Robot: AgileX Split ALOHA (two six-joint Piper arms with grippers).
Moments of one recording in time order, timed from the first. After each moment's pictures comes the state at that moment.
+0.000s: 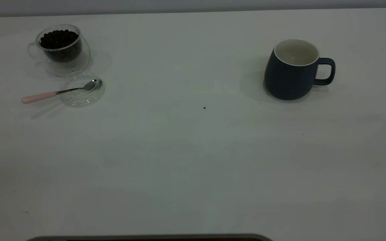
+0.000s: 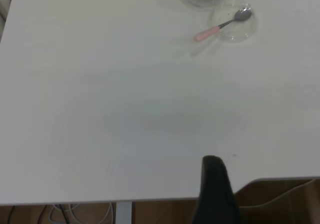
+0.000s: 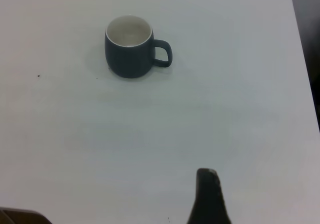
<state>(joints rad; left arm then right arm) -0.05 -0.02 -0.48 0.04 1.13 0.00 0.04 -0.01 -0.48 0.03 1.12 -0.05</state>
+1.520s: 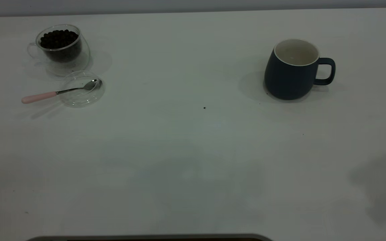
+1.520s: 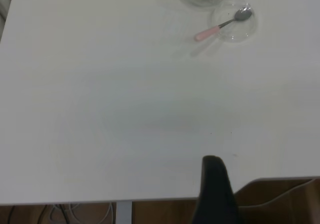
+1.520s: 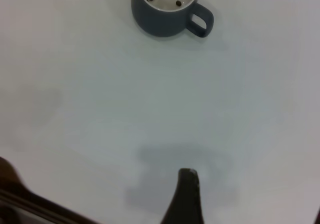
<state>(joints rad) -0.05 -0.02 -0.48 0.04 1.13 0.00 0.04 1.09 -0.81 0.13 0.81 -0.51</state>
